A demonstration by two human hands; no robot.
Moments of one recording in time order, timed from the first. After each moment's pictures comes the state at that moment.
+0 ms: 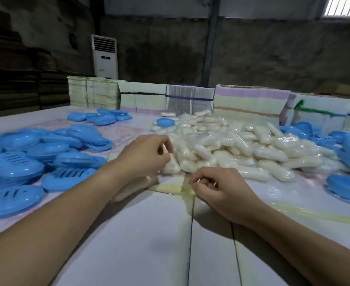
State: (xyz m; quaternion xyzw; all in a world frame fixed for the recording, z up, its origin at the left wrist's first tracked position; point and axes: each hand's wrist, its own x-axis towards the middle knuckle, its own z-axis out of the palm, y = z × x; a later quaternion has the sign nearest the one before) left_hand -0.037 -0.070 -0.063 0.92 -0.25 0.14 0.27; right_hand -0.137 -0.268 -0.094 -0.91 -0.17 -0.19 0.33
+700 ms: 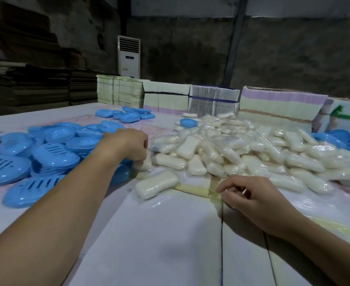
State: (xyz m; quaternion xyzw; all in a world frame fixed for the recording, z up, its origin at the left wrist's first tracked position) left_hand 0.011 0.013 -0.045 1.00 -0.04 -0.01 0.02; right_hand -0.142 -0.266 -0.090 -0.92 -0.18 -0.15 0.32
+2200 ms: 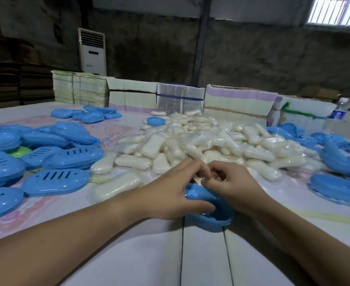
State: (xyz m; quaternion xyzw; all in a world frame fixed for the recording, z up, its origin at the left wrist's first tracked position) left_hand -0.091 -0.110 -0.092 0.78 -0.49 0.00 0.40; right_hand -0.137 -0.293 -0.082 -0.92 -0.09 -0.18 0.34
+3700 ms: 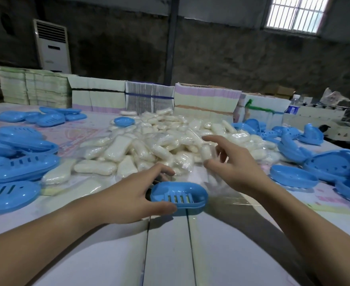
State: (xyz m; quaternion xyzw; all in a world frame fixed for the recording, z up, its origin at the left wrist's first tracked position) left_hand -0.076 -0.110 -0.100 0.82 -0.44 -0.06 0.37; right_hand -0.141 -0.363 -0.065 -0.92 -0.02 -0.29 0.27
